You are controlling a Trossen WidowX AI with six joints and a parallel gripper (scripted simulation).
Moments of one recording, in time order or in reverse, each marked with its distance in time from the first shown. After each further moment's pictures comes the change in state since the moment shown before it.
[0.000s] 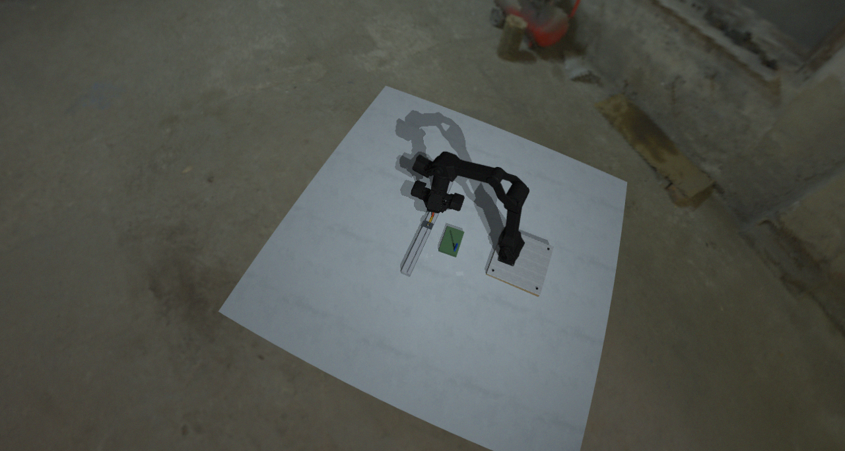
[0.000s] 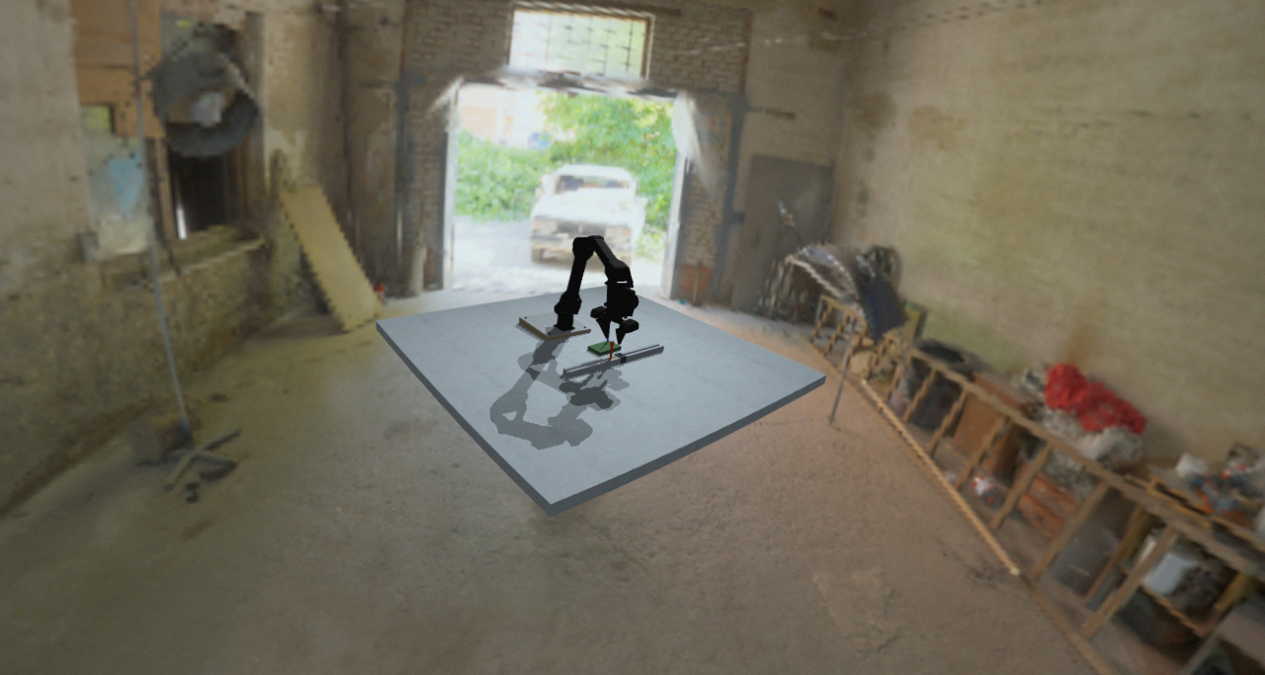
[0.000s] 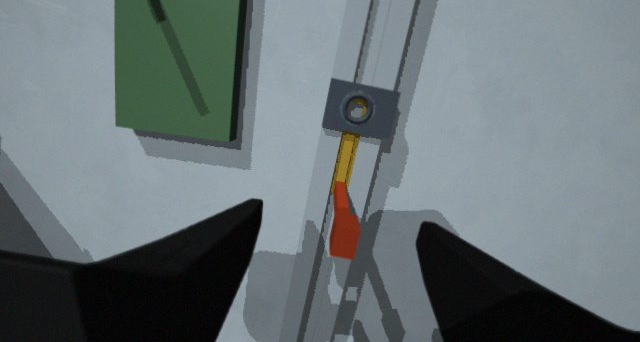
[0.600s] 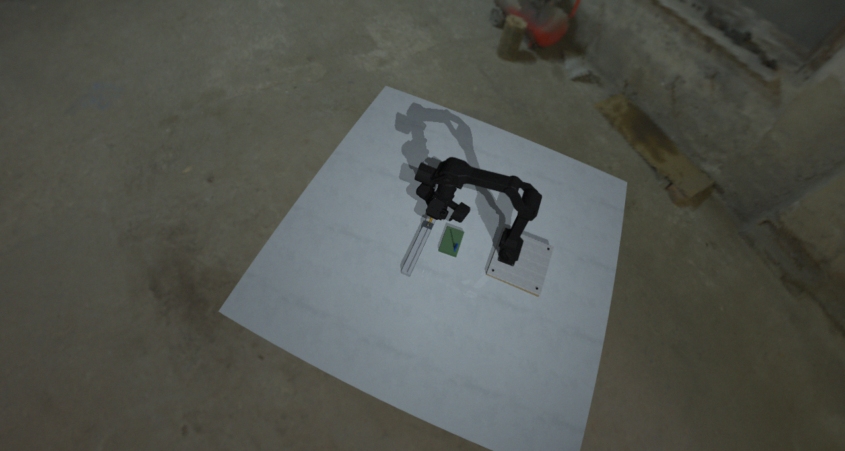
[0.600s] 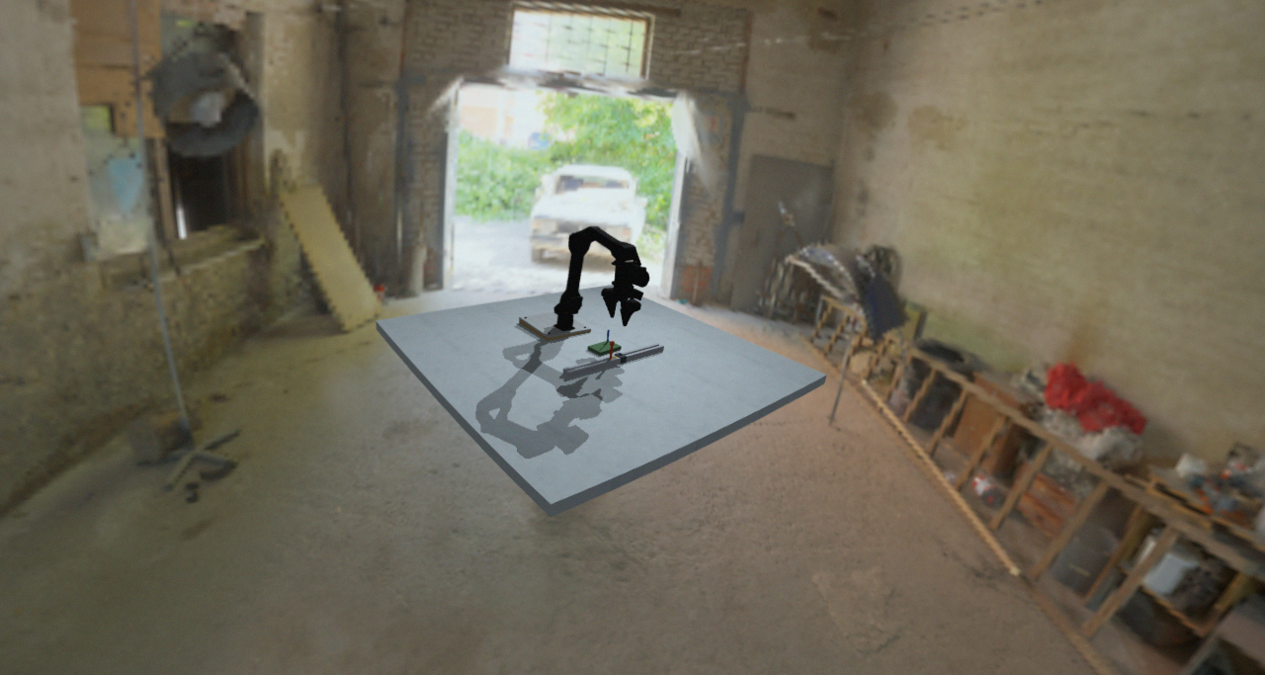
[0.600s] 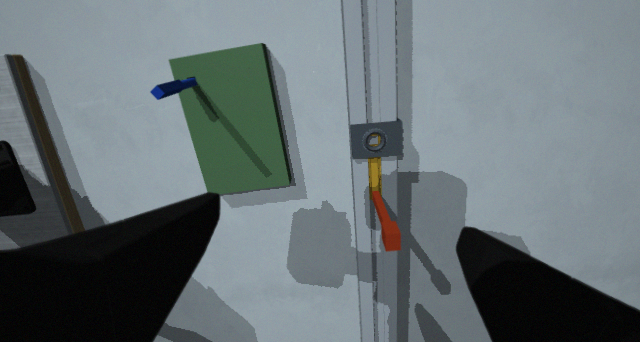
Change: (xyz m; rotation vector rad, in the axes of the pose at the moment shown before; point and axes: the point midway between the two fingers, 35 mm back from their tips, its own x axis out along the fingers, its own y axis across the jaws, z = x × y) arm -0.049 0.027 0.052 0.284 0.089 -0.032
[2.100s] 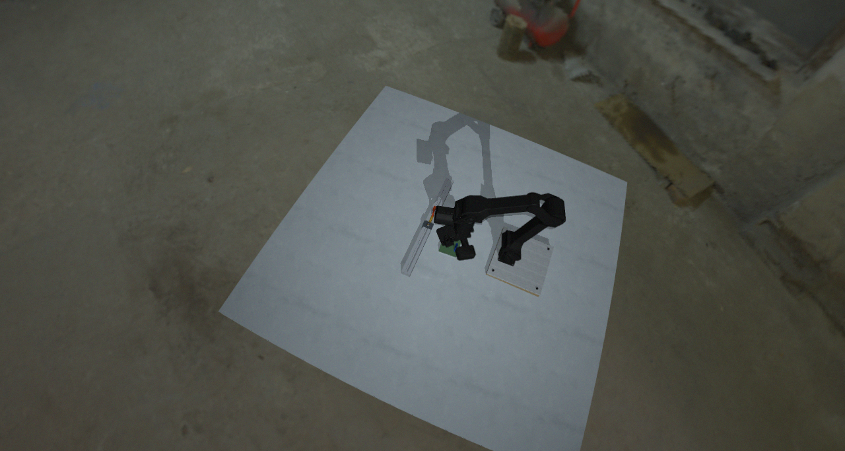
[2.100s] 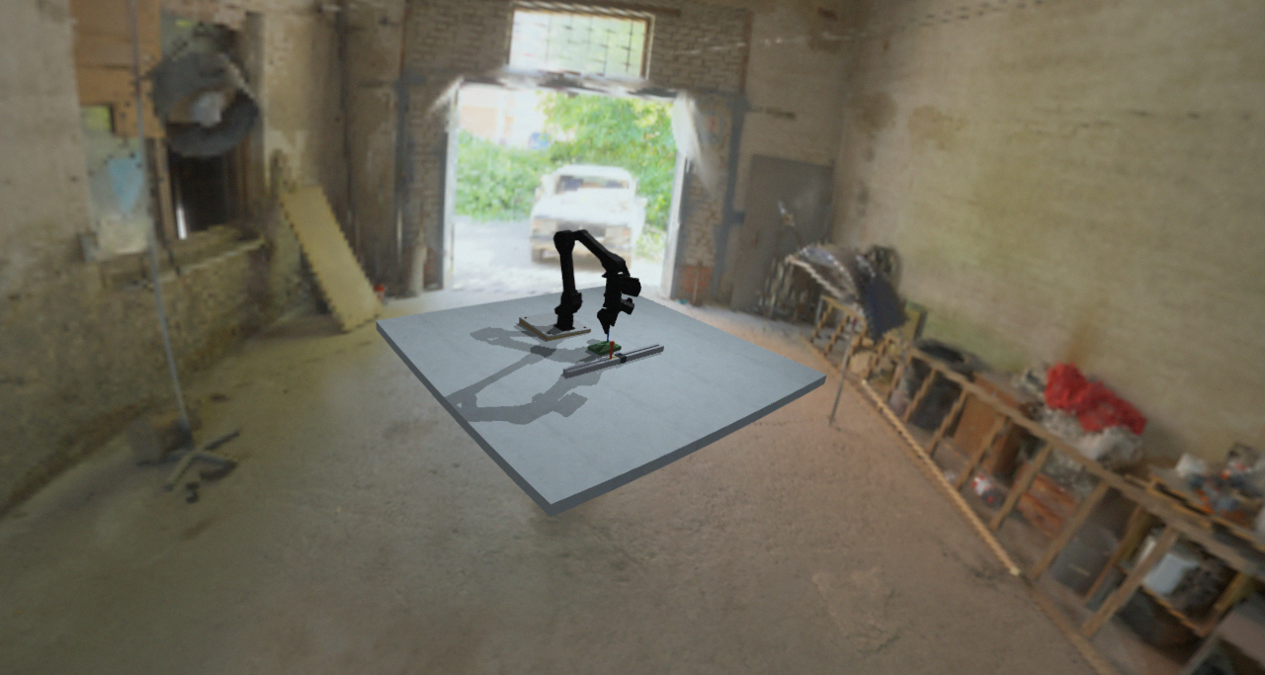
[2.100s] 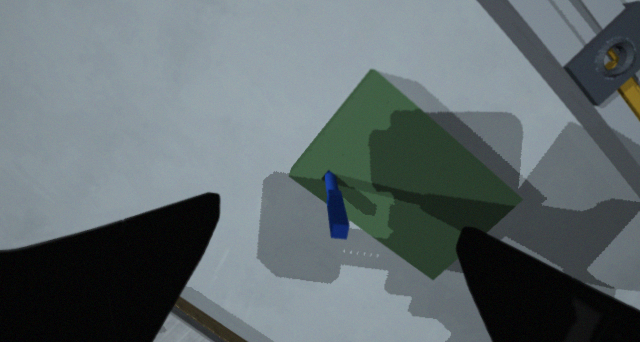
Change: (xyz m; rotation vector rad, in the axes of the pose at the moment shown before) arm 0.074 0.106 0.029 0.756 -0.003 0.010
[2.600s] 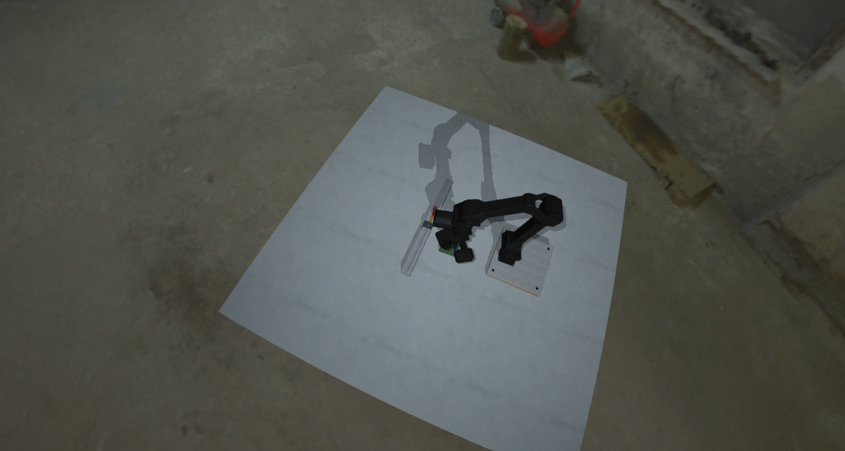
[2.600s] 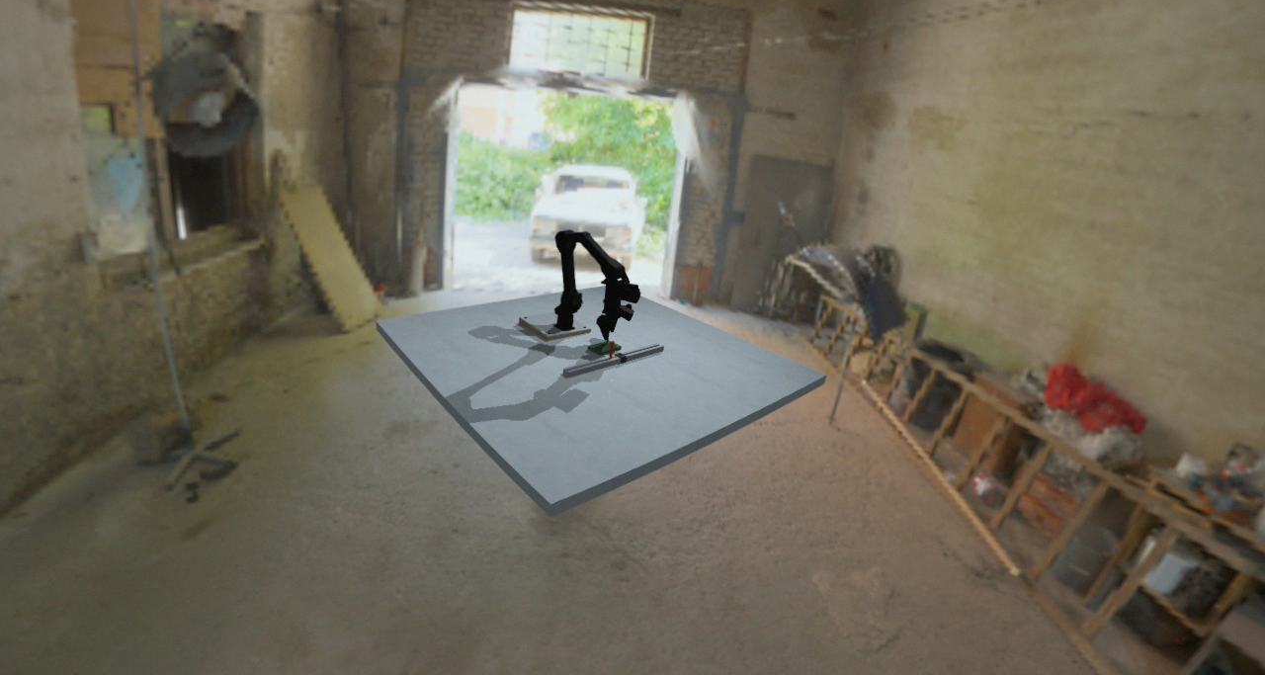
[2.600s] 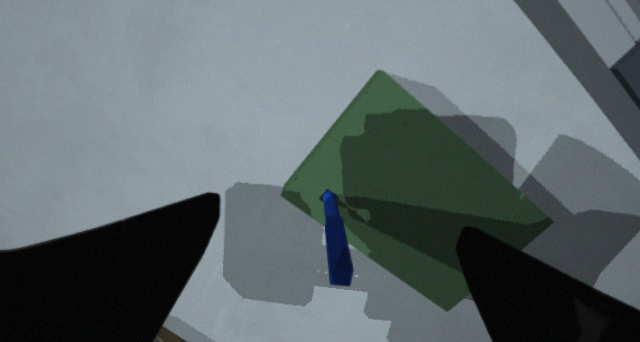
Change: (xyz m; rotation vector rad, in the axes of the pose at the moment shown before) arm 0.024 0.000 0.000 0.000 0.000 0.000
